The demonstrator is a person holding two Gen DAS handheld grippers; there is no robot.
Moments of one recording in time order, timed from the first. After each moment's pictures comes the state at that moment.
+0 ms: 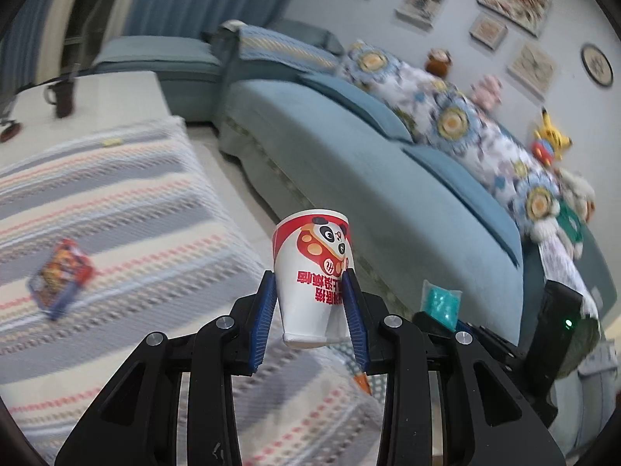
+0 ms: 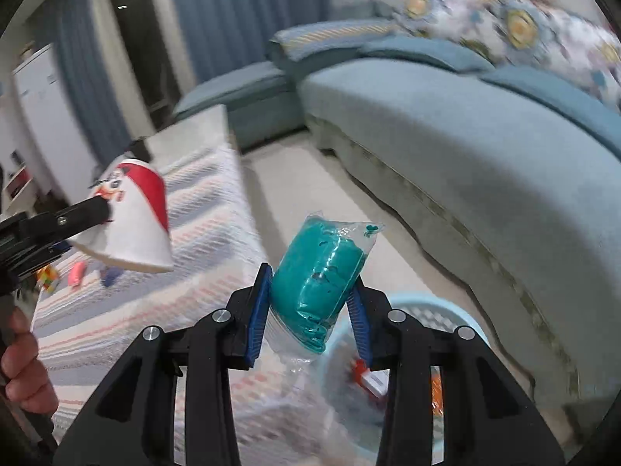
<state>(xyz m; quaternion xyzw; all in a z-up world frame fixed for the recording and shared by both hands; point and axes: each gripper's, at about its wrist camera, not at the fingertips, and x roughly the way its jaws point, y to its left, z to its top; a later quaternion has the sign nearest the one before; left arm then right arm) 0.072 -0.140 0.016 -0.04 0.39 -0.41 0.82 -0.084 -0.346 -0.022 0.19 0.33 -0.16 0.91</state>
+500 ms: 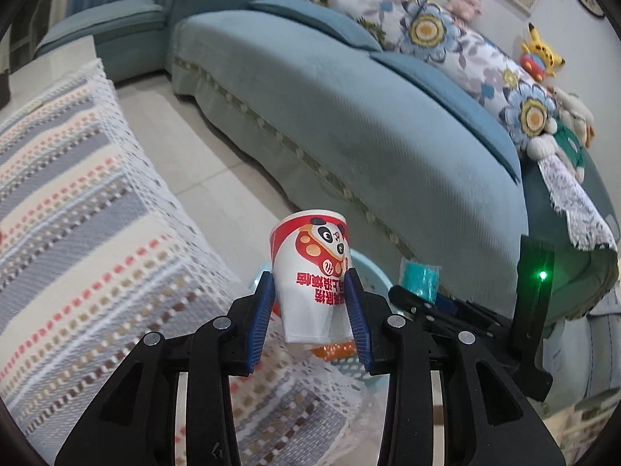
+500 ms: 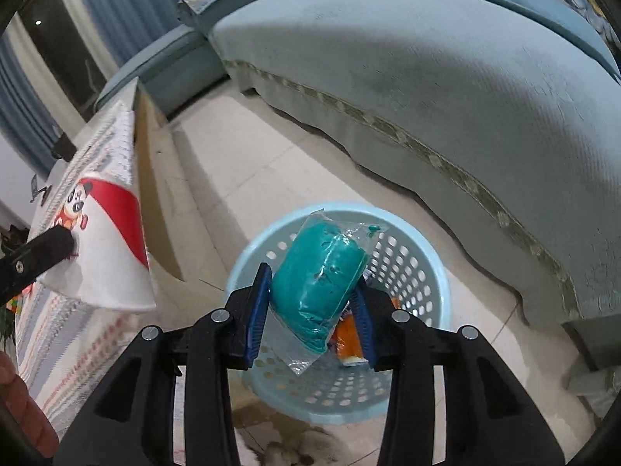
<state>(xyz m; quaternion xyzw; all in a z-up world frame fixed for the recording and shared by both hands) 0.025 -0.239 -0.064 0.05 0.47 -0.45 0.76 -0.126 -0.414 -0.115 0.27 0.42 -0.24 0.84</state>
